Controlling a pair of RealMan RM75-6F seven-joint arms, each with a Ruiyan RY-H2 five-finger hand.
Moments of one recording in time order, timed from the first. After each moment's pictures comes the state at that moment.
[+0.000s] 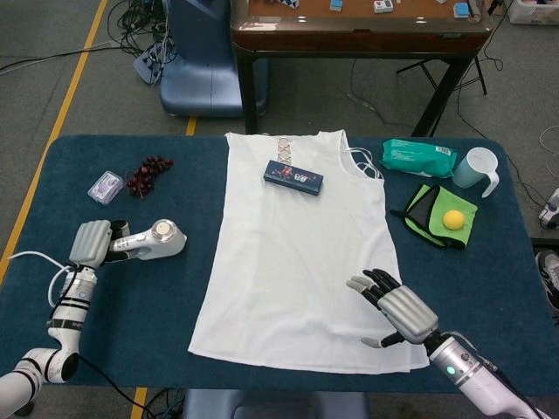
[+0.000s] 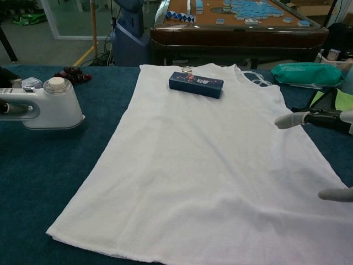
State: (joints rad) left arm -0.55 -1.58 -0.17 -0.91 1.29 1.10 -0.34; right arm 0.43 -1.17 -0.12 -1.71 -1.67 1.15 0.05
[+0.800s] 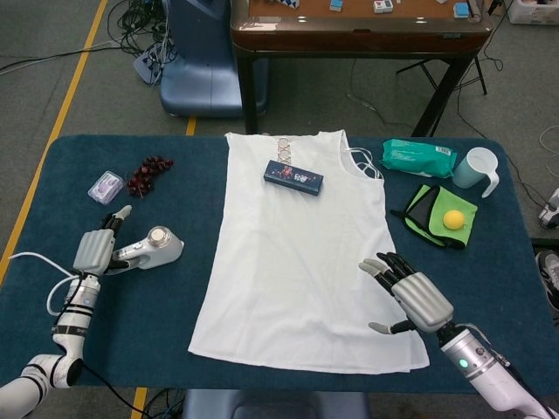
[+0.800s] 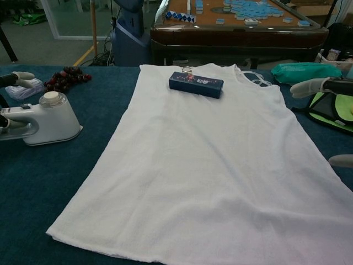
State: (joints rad) left arm -0.52 -1.63 -0.16 -0.87 1.31 1.09 -0.31; right arm 0.41 -1.12 -0.07 -1.73 -1.67 1.21 0.06
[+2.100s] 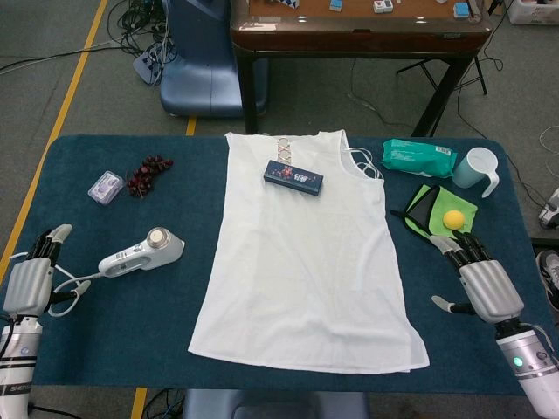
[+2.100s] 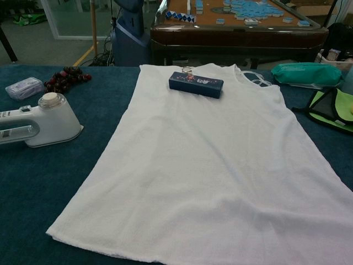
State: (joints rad) left arm -0.25 -1.24 -0.13 -1.49 1.32 1.40 -0.07; right arm 0.27 -1.02 -0.01 -1.66 -1.54 1.36 0.05
